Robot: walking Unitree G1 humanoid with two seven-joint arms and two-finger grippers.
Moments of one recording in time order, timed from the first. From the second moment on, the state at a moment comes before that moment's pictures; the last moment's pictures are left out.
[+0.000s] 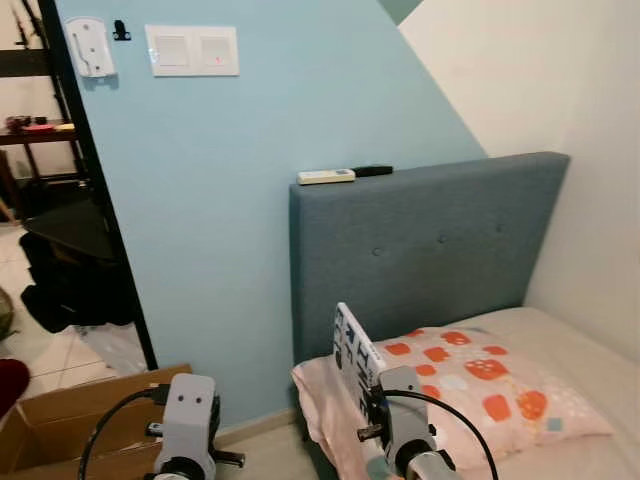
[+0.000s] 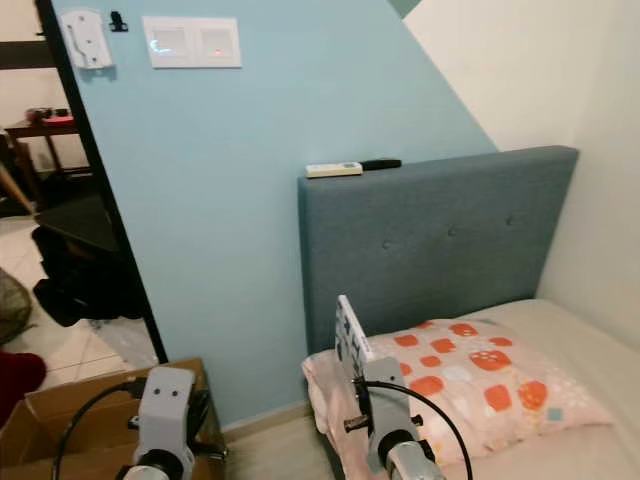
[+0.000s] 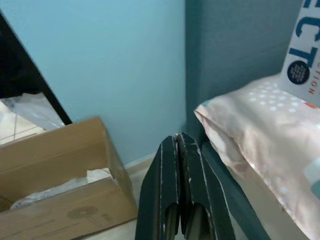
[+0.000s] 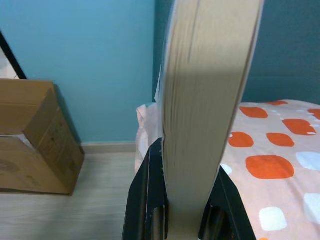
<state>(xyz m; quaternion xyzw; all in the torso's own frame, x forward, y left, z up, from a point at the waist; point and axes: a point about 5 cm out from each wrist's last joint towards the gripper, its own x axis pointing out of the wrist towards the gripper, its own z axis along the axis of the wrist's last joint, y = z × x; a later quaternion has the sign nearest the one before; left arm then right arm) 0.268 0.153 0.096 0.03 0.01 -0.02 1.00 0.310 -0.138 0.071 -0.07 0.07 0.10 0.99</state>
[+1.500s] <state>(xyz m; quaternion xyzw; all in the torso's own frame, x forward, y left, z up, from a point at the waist) 0.259 0.142 0.077 0.04 0.07 -0.07 0.99 0.294 -0.179 0.021 0.12 0.35 0.04 0.93</state>
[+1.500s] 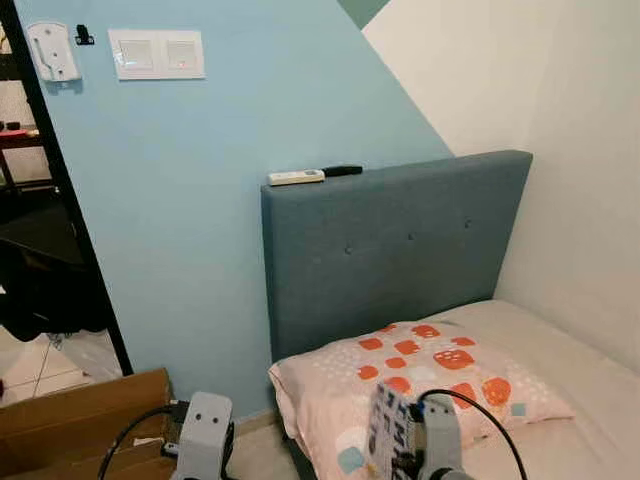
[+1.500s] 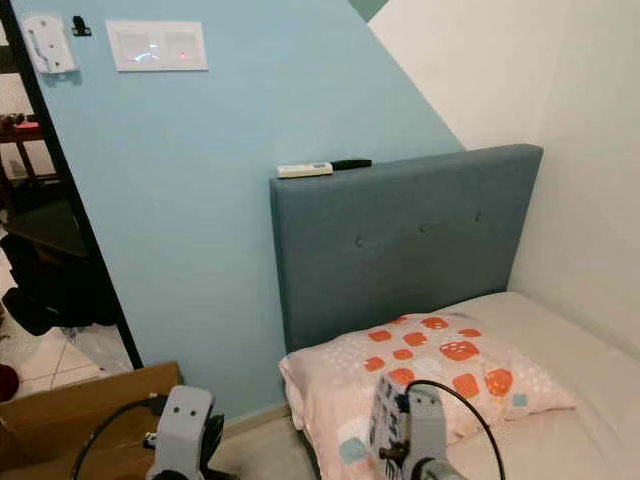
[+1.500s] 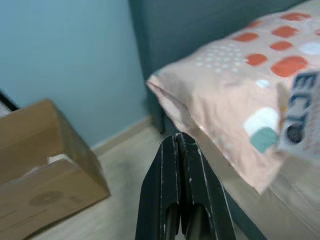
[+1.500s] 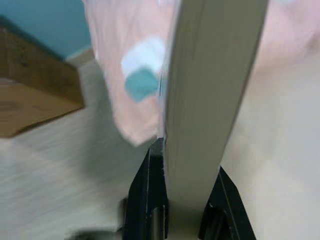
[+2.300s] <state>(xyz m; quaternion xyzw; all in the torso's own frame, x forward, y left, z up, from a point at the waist) 0.259 0.140 0.075 0.04 0.08 -0.14 0.99 0.268 -0.215 0.085 -0.09 0.34 0.44 0.83</state>
